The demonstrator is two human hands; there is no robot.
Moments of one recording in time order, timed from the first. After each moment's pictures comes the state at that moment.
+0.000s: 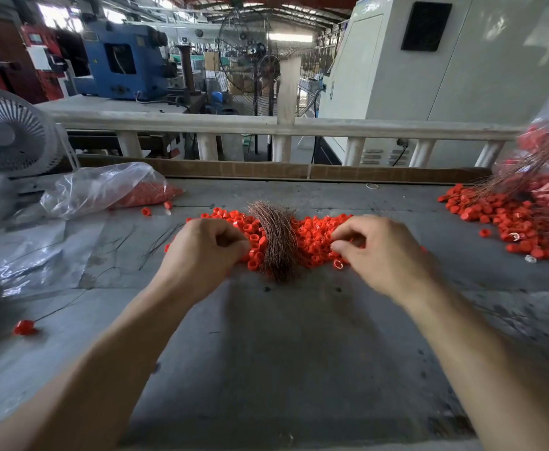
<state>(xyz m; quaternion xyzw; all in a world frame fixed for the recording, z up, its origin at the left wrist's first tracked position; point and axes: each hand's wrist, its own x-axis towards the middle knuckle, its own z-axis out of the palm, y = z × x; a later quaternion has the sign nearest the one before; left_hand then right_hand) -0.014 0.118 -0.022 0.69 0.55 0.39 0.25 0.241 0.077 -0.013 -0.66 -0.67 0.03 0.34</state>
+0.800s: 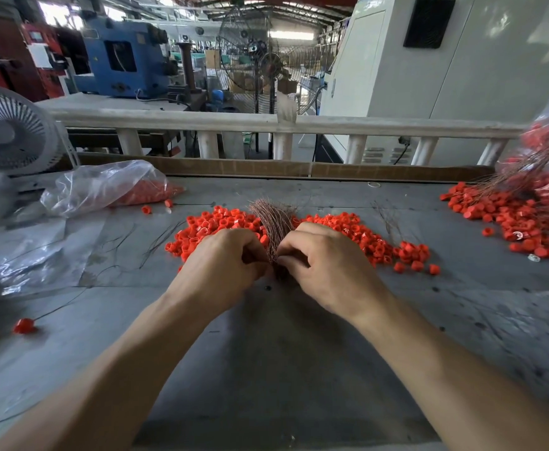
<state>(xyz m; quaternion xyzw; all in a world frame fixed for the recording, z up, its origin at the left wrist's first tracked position) 0.000 0.109 -0.029 0.78 0.53 0.30 0.16 0.183 0.077 -0.025 -0.54 -0.78 -0.02 0.31</state>
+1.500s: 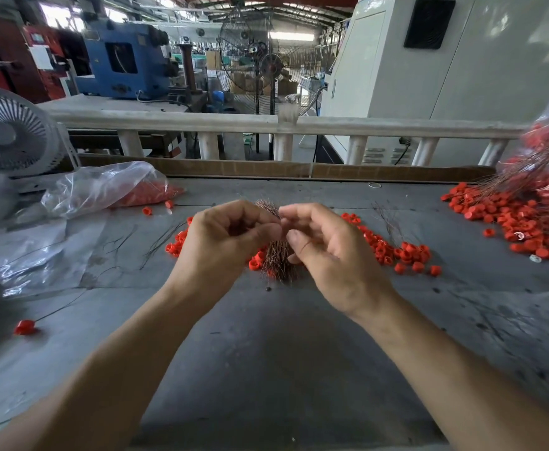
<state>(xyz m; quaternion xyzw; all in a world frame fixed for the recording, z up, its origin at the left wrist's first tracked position) 0.003 0.102 -0.013 0.67 0.33 0.52 0.41 0.182 0.070 -0.021 -0.45 -0.69 0.25 0.51</state>
